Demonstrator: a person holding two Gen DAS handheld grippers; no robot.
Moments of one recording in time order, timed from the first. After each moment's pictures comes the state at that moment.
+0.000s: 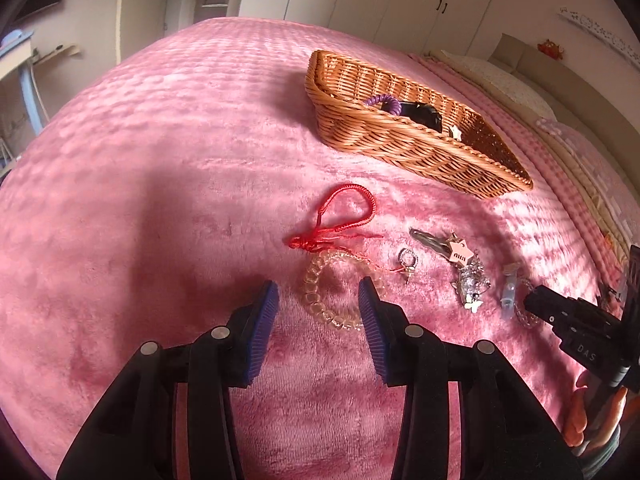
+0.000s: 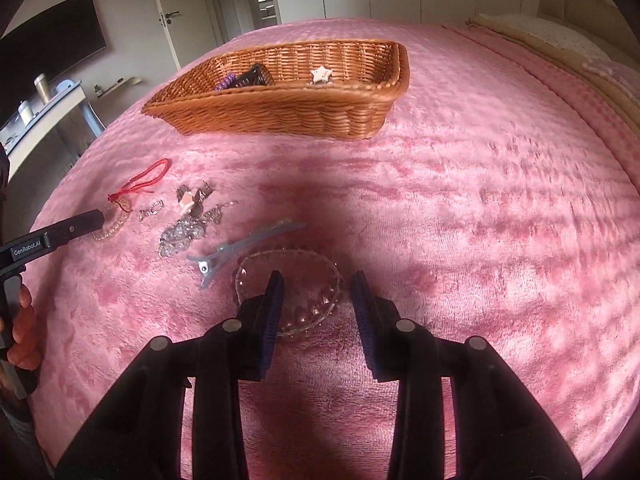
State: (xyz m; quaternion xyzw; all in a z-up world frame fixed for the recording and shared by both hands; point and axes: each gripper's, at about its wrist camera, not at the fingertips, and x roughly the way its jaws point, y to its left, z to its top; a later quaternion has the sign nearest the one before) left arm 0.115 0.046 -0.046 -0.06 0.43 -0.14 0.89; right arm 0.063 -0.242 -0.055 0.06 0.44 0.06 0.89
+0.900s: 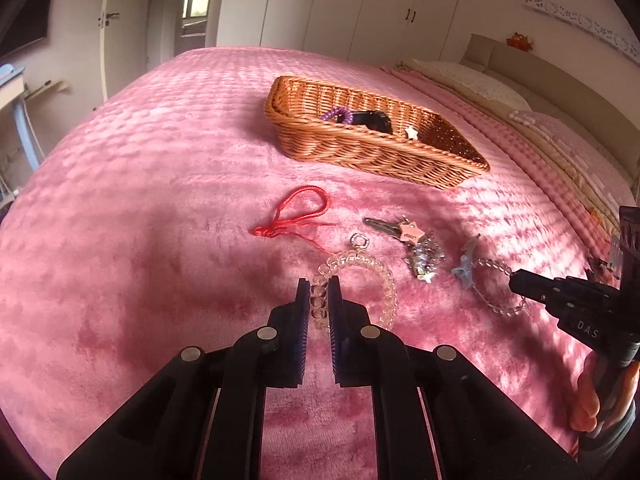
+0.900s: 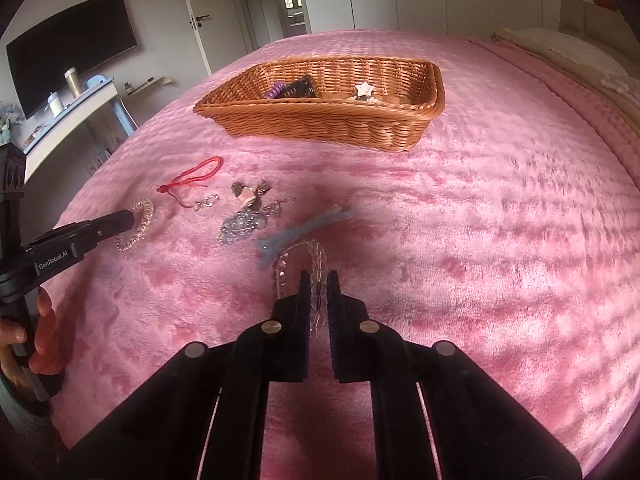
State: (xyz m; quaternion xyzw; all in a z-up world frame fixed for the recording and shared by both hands) left arm 0.067 0.030 -0.025 -0.03 0.38 -0.17 0.91; right arm 0.030 -0.226 -0.029 0.07 0.42 0.12 0.90
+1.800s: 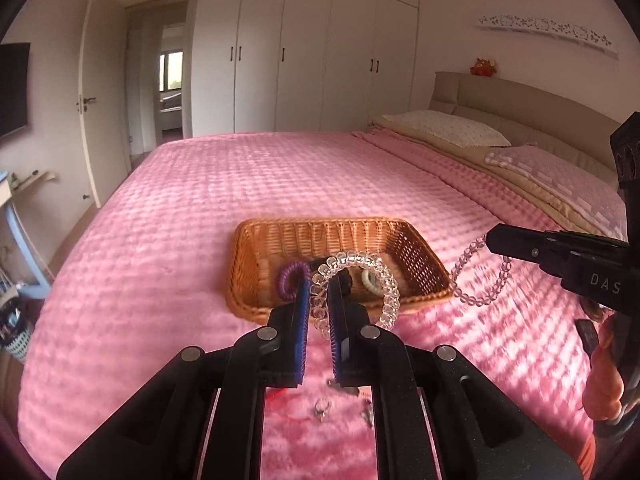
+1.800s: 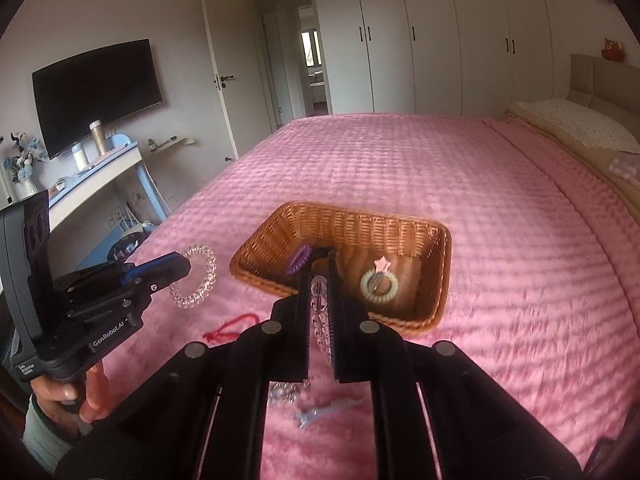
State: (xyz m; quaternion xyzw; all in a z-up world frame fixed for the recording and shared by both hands) left arm 0.127 -0.021 0.089 0.02 0.27 -0.20 0.94; right arm 0.122 -0.231 0.113 0.06 0.31 0.13 0.94
